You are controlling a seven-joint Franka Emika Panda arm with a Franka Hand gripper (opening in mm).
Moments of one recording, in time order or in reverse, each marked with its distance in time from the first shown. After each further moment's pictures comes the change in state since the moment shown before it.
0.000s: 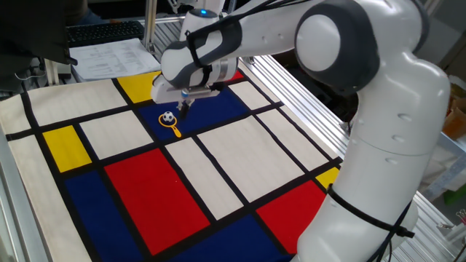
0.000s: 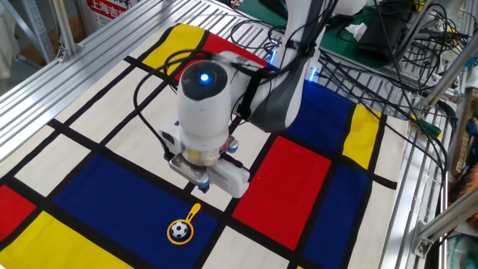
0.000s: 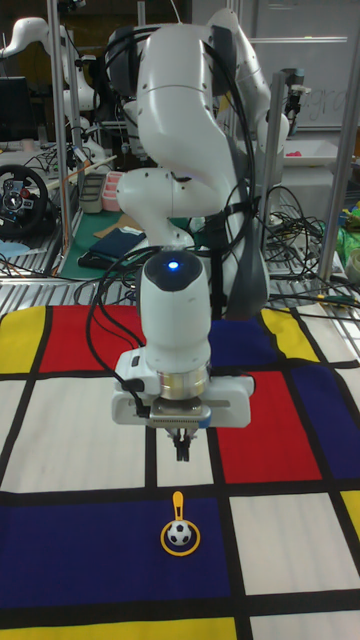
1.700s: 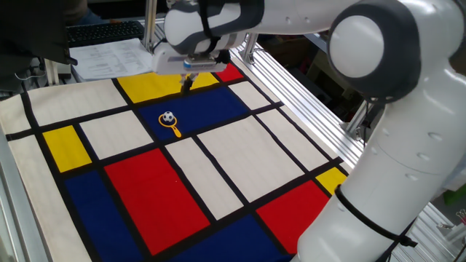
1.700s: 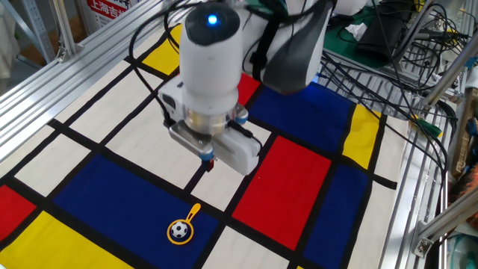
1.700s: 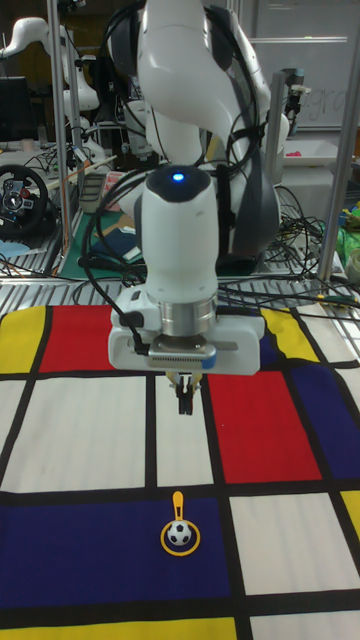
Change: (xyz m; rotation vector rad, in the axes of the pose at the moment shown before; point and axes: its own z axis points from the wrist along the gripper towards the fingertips) arm 0.002 0.007 -0.103 0.007 -0.008 0.054
